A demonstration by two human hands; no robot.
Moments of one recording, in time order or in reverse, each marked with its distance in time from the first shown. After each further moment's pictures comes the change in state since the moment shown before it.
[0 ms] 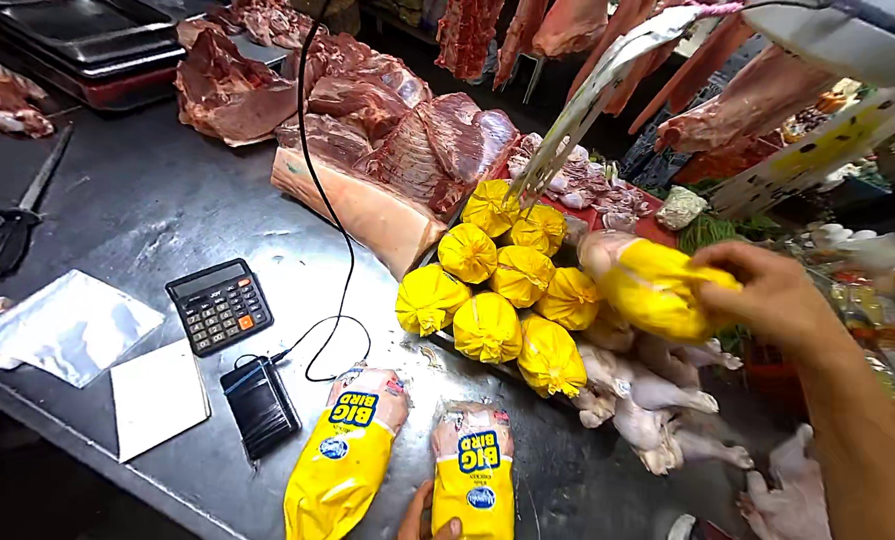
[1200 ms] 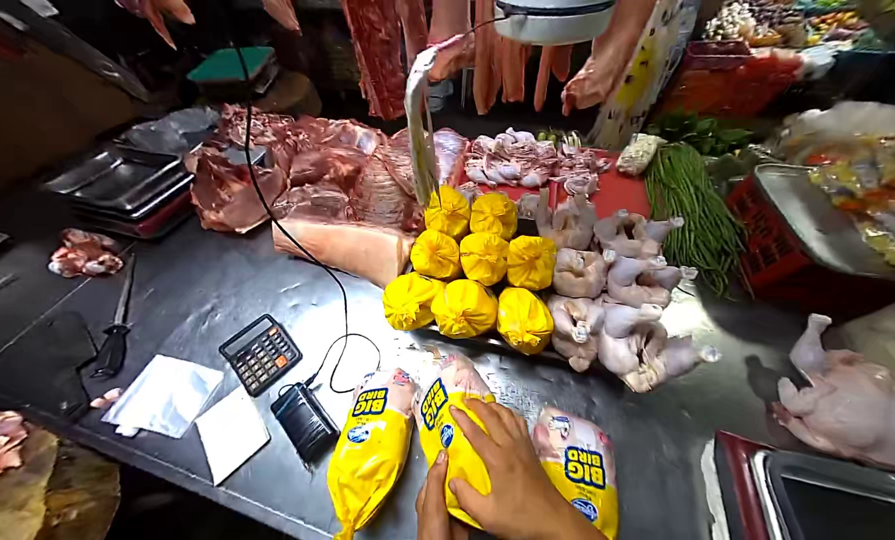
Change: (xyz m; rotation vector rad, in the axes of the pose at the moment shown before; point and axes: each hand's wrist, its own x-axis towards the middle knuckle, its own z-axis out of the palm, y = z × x) left_hand -0.030 0.047 0.051 -0.670 0.314 0.198; right_hand -0.207 -0.171 0.227 0.308 -0.113 -0.021
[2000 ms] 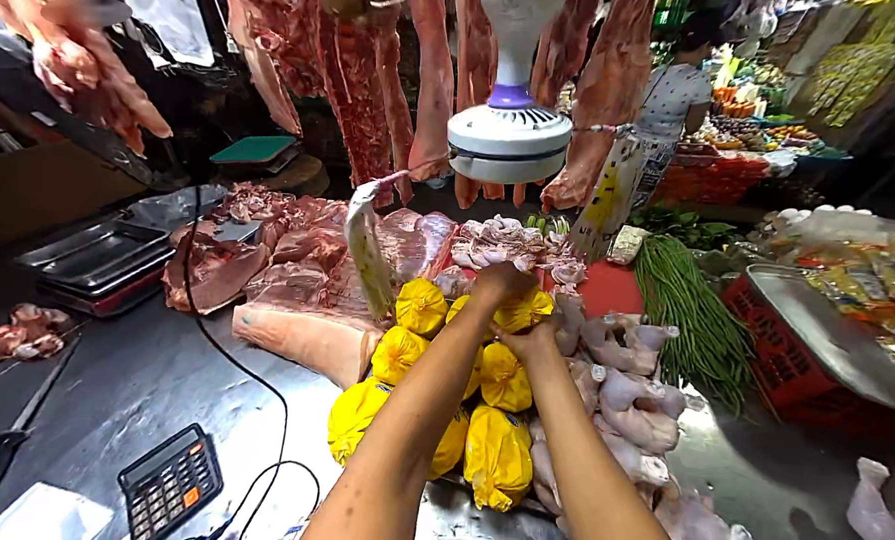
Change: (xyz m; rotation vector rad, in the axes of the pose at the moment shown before) left_hand 0.247 0.146 0.452 1.760 -0.461 0.648; right_hand 0.297 0.163 -0.182 1.993 0.838 0.632
